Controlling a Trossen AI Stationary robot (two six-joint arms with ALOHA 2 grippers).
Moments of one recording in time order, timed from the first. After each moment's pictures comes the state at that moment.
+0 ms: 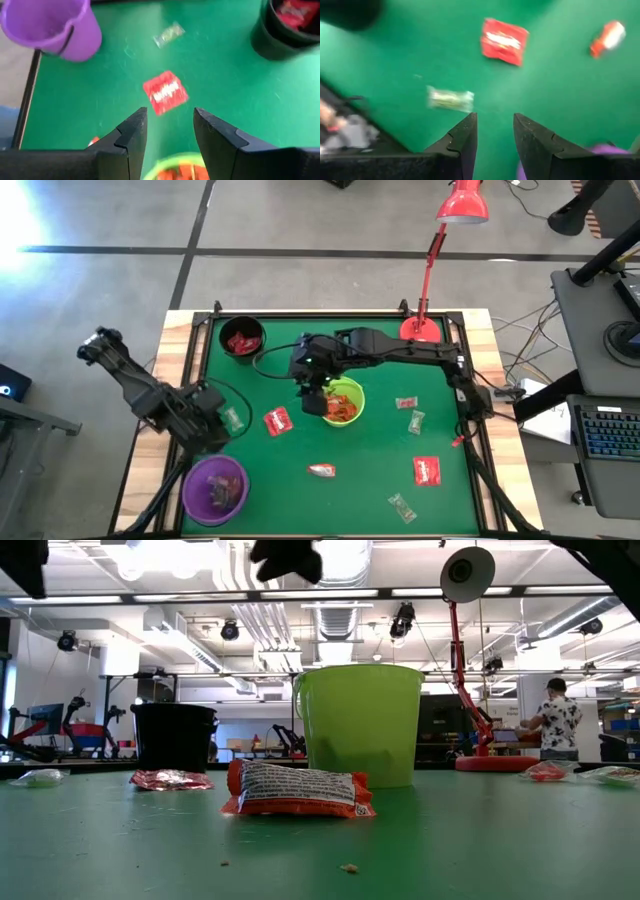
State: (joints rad) left arm -0.69 1.09 1.15 -1.44 -0.36 -1.39; right arm -0.02 2.14 2.35 -1.10 -0.14 0.03
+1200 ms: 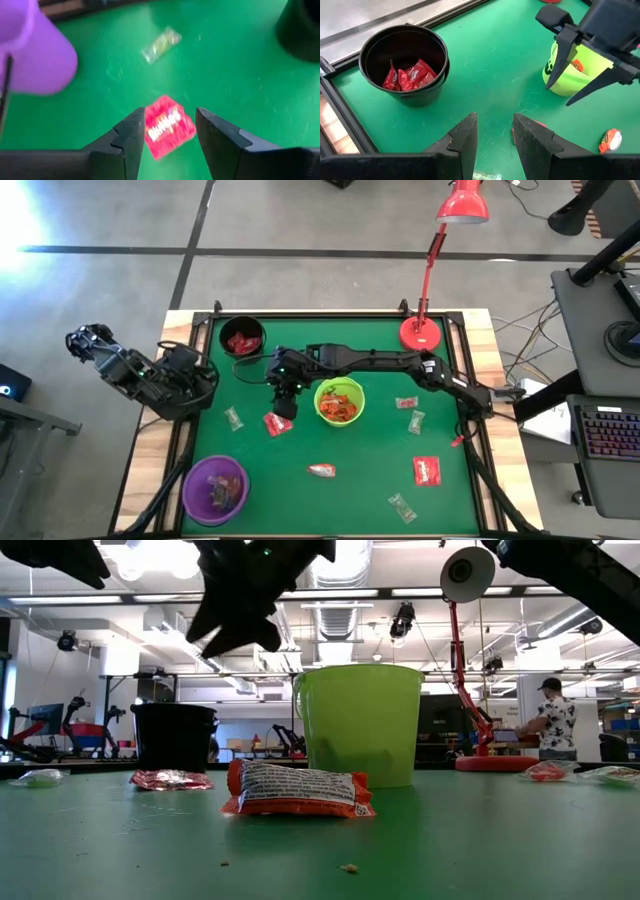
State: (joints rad) left arm -0.61 0.83 1.15 -1.57 -0.76 -1.39; right arm -0.05 2.36 2.36 -0.84 -0.18 0.14
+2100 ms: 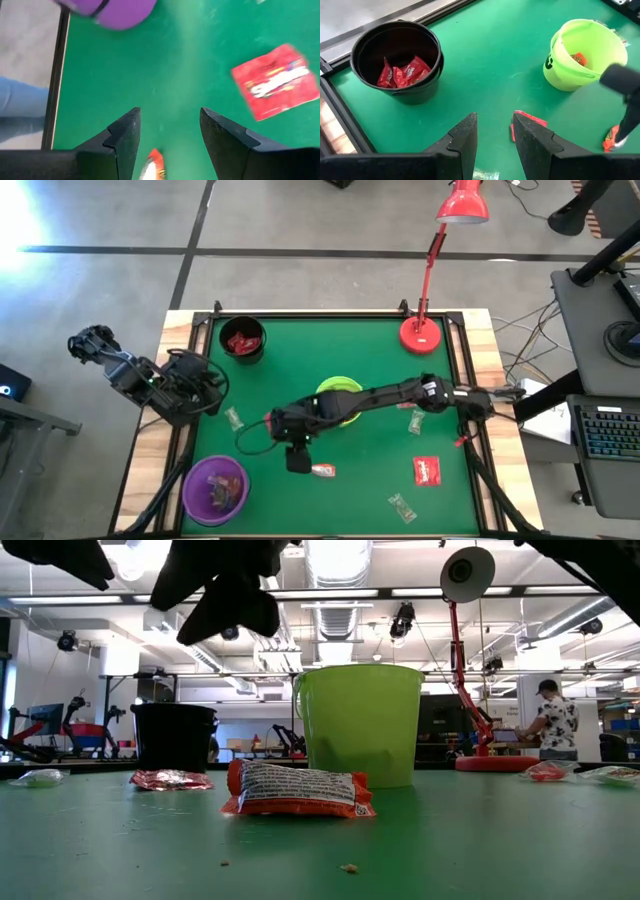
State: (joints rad) left arm -0.61 0.91 1.15 -1.53 -0.75 -1.40; right arm 0.18 2.39 2.35 -0.95 -0.18 0.23
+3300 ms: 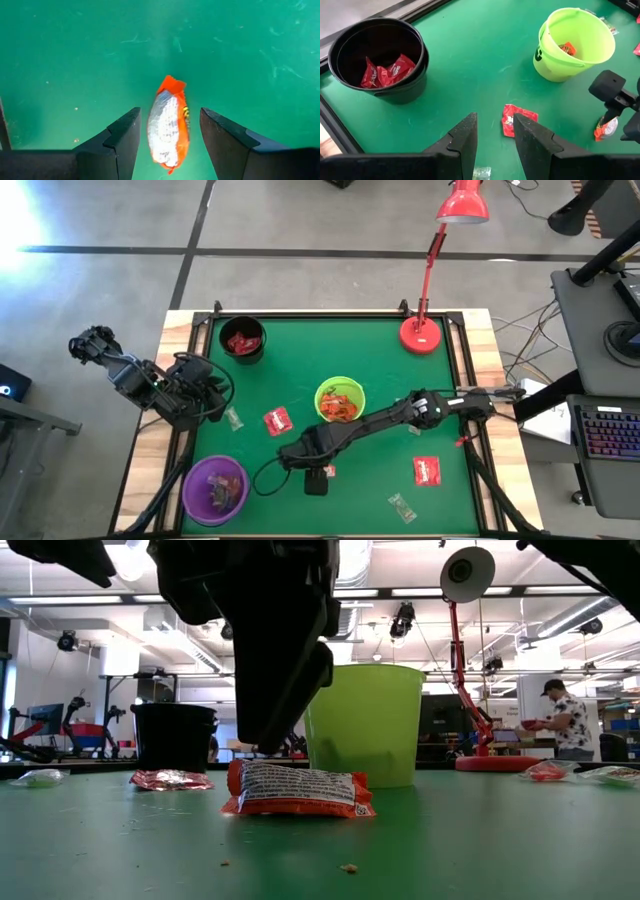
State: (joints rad) left arm -0.61 0.94 1.15 -1.46 -0.71 -1.33; right arm 0.29 2.50 2.35 -1.18 -0.13 0.34
